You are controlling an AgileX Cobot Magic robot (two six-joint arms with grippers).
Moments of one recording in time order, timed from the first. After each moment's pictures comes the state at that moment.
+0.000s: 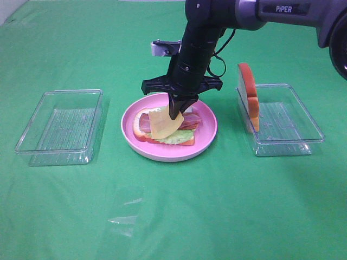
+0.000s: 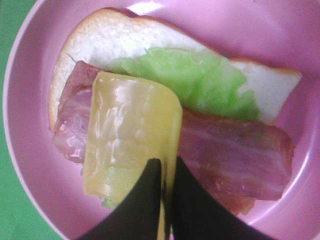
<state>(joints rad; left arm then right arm) -0.03 0.00 -0.52 -0.02 1.08 -0.02 0.50 2.36 -1.97 0.16 1.06 0.07</state>
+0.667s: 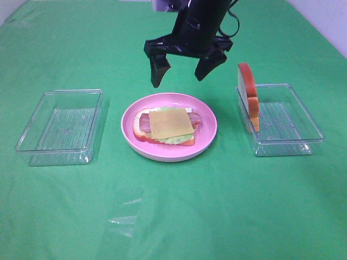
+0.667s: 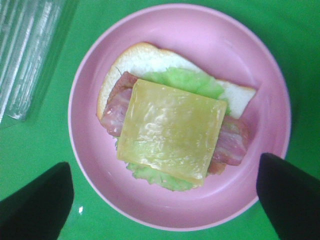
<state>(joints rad) -0.03 0.00 -0.52 -0.02 1.08 -0.02 0.50 2.17 -1.97 0.13 1.10 0.00</state>
